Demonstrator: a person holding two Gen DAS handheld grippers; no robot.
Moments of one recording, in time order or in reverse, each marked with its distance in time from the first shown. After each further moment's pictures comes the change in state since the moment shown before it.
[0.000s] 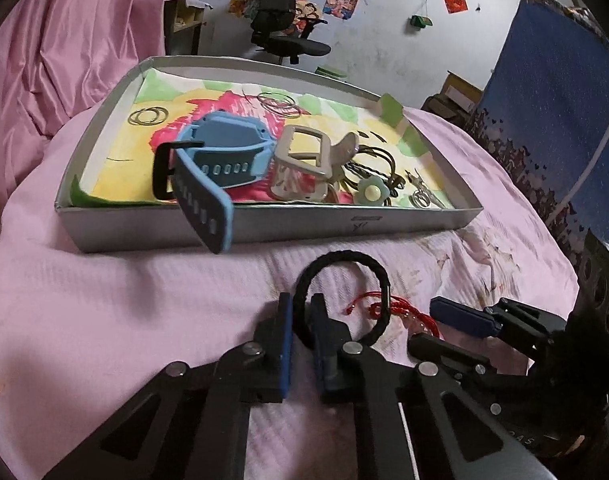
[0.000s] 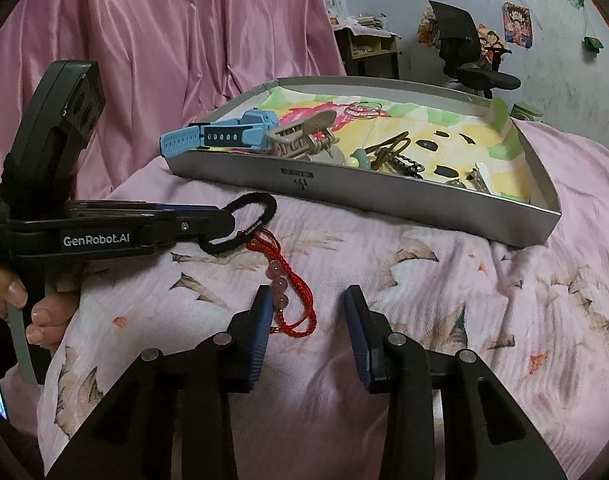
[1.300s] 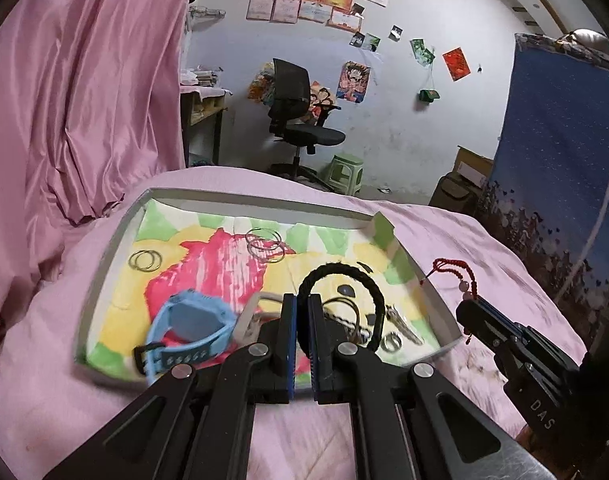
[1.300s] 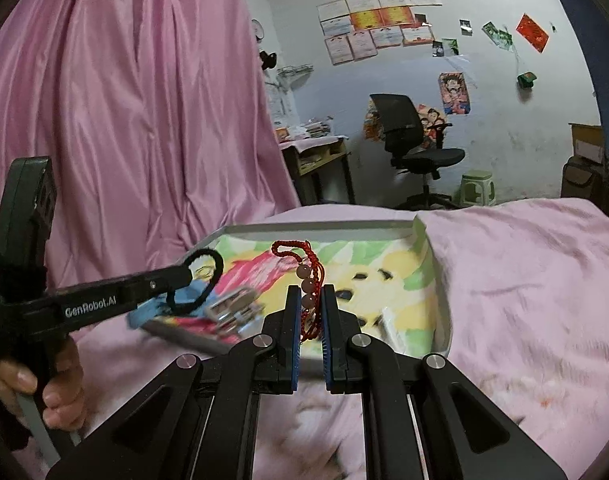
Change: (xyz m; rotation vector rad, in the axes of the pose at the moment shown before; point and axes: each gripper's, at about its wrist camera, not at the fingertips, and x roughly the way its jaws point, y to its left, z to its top) left arm -0.026 -0.050 0.064 -0.015 -0.334 0.107; right arm -0.057 -0.050 0.049 0.125 -0.423 -0.122
